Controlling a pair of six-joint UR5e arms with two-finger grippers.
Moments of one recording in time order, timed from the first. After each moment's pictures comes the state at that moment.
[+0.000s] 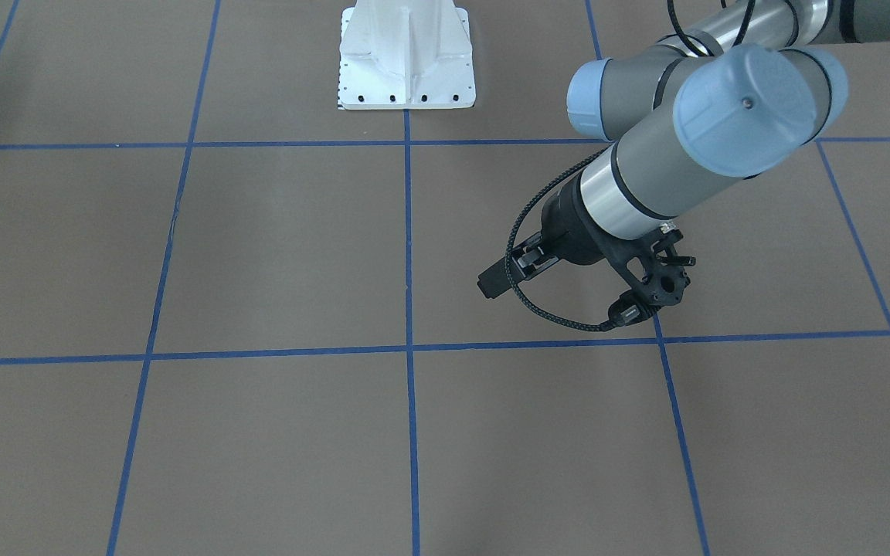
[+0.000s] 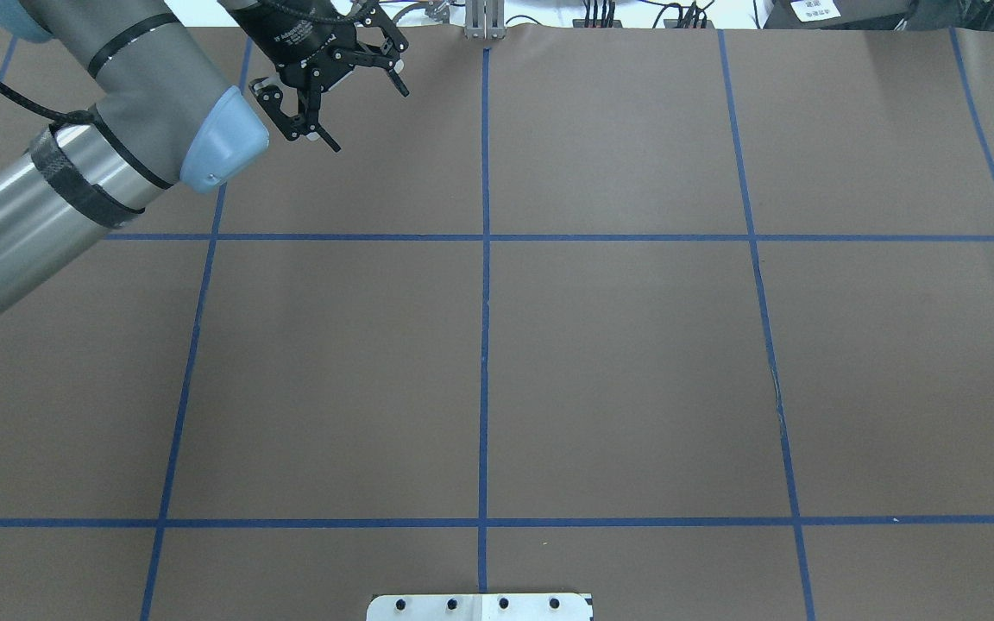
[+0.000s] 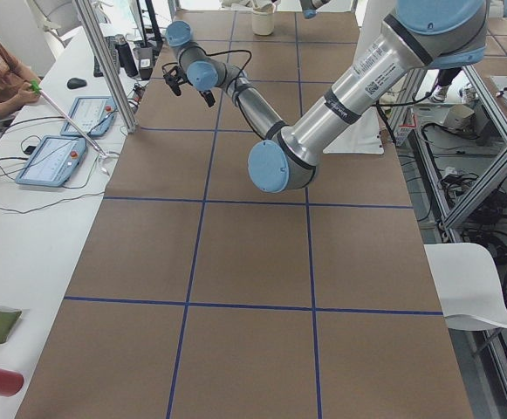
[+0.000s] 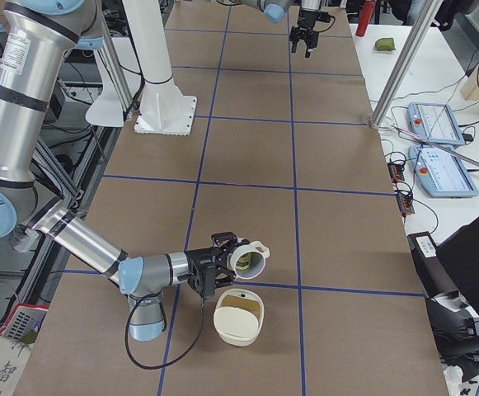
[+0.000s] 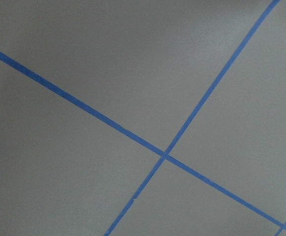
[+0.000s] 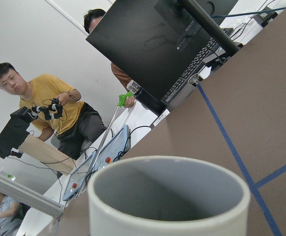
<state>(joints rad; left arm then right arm) -0.97 -2.42 -1.48 -1.70 -2.47 -1.61 1.28 -1.89 1.14 0.74 1.79 1.65</state>
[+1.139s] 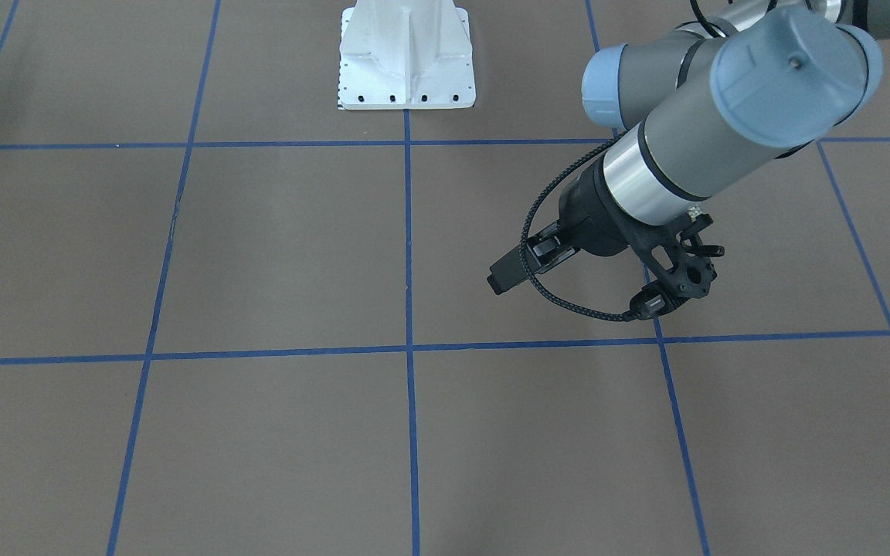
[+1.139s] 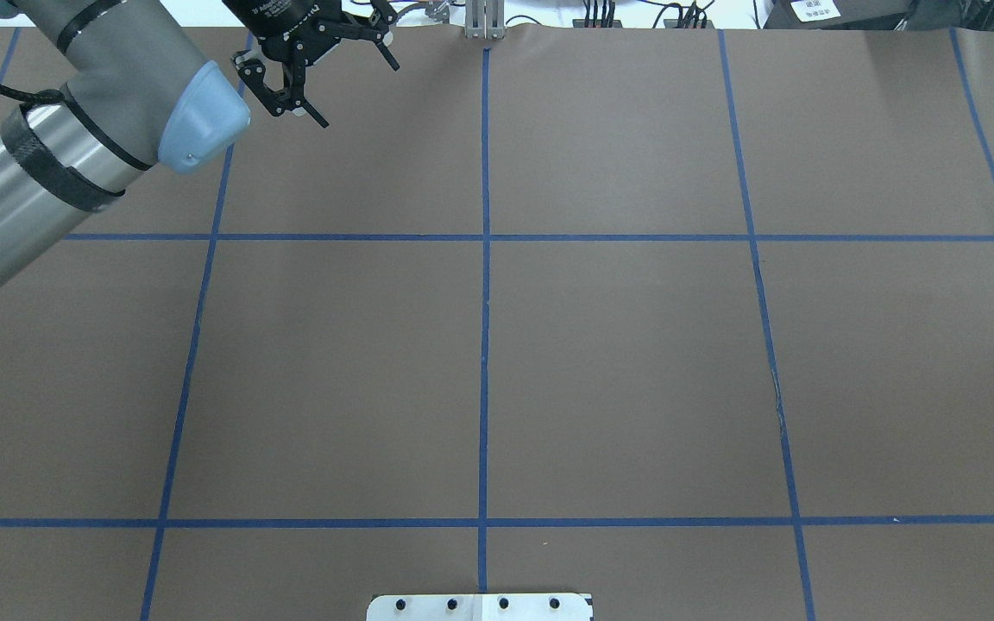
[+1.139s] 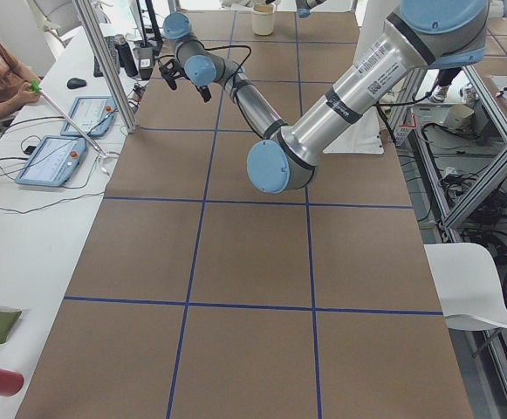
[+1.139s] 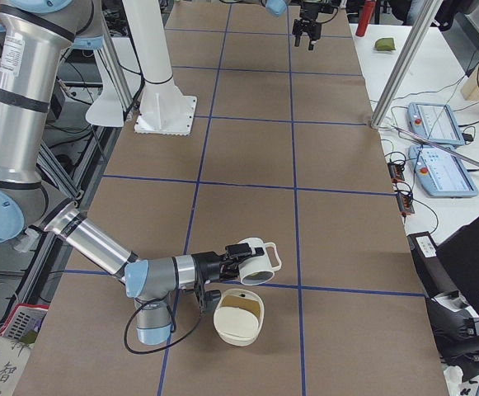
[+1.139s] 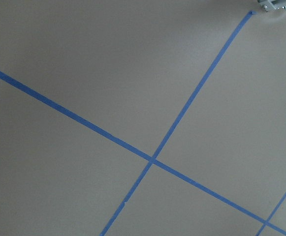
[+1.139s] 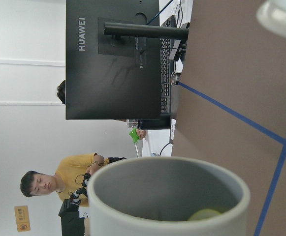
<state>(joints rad) -1.00 -2.42 -1.51 -1.69 -2.47 -1.57 1.37 -1.84 1.11 0.76 1.79 2.33</state>
